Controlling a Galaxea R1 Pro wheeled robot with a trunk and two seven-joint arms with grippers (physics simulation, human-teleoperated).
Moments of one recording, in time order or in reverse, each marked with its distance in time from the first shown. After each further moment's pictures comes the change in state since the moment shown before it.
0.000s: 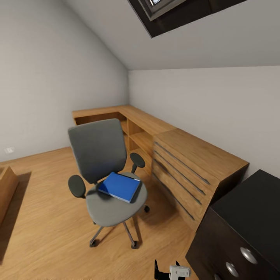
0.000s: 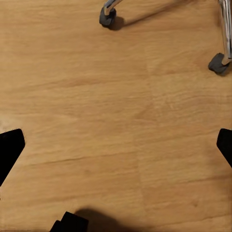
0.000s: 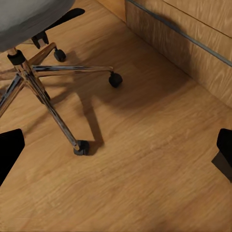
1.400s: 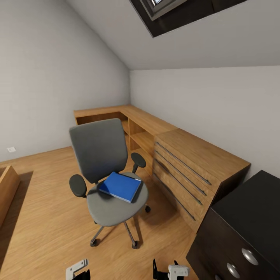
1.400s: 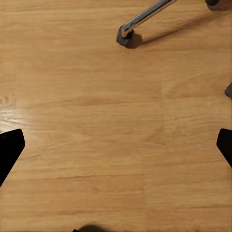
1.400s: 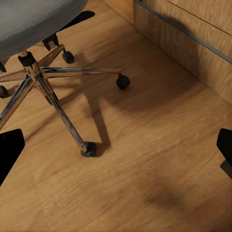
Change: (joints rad) left arm 0.000 0.142 0.005 -0.519 -0.007 0.494 0.322; right arm 0.000 0.000 0.015 -0.003 -0.008 -0.006 0.017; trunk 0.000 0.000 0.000
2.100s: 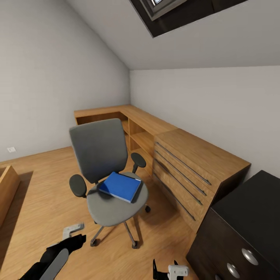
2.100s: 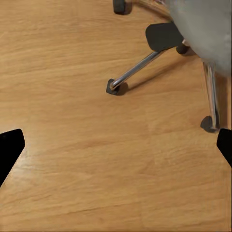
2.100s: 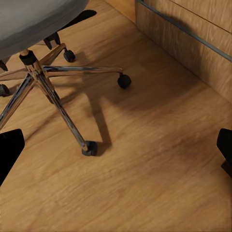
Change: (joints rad) left arm 0.000 0.163 0.104 -0.607 0.003 0.528 0.191; right arm 0.000 0.000 -0.002 -0.001 0.004 0.005 0.005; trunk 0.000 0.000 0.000
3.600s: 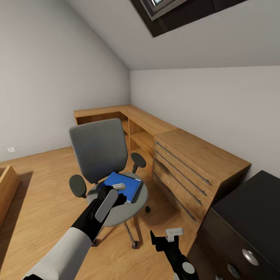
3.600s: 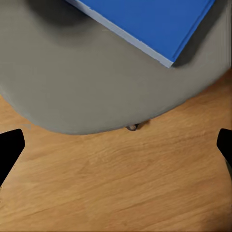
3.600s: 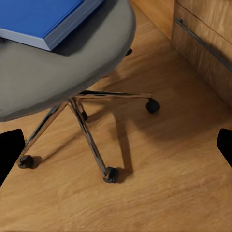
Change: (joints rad) left arm -0.471 -0.395 -0.010 0.199 -0.002 0.349 0.262; right arm -0.023 -0.072 -0.005 -0.482 -0.003 0.528 0.158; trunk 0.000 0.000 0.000
